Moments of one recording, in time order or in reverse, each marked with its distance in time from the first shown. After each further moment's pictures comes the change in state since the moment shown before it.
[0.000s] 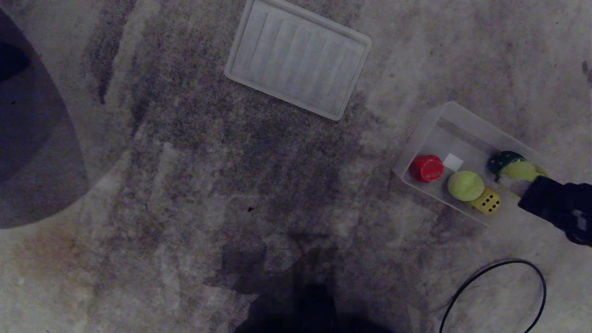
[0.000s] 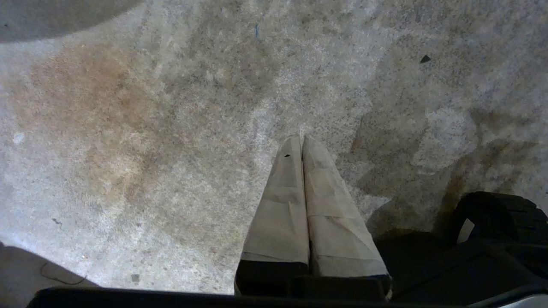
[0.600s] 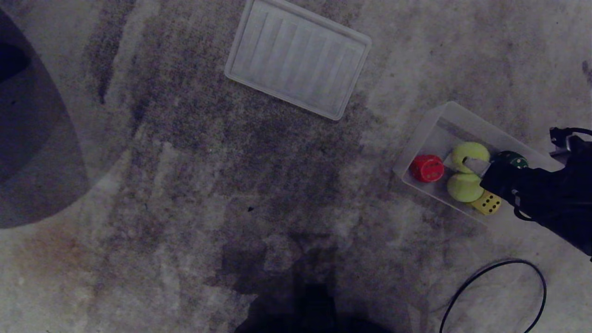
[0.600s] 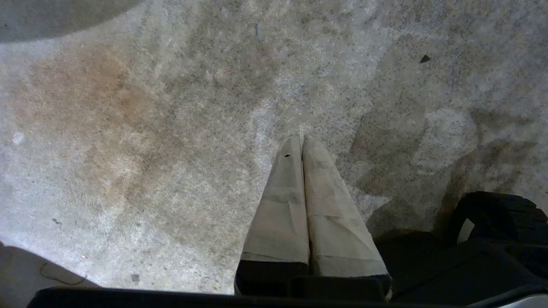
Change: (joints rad) left arm 0.000 0.000 0.000 0.000 0.000 0.000; right arm 0.031 0.225 -0.016 -0.305 -0.006 0.014
